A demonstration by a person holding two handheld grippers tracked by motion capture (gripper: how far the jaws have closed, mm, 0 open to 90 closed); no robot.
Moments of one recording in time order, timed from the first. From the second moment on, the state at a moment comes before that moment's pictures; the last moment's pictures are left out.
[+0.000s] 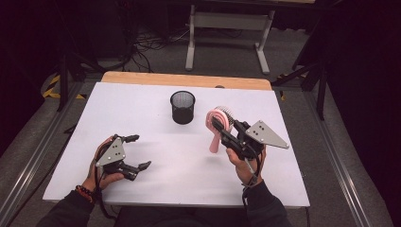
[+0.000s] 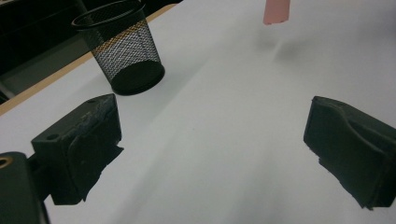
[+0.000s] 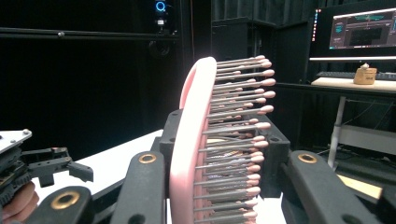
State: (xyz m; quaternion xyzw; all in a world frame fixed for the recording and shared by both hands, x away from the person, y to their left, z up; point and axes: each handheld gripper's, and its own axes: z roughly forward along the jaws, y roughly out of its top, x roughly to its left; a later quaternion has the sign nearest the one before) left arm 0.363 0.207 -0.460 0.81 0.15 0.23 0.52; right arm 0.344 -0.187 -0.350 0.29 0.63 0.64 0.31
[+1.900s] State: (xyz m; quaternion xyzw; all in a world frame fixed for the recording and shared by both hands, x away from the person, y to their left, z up) left arm 0.347 0.257 -0.468 0.79 0.21 0.25 0.52; right arm 0.444 -0.115 -0.276 0.27 0.64 0.62 0.35
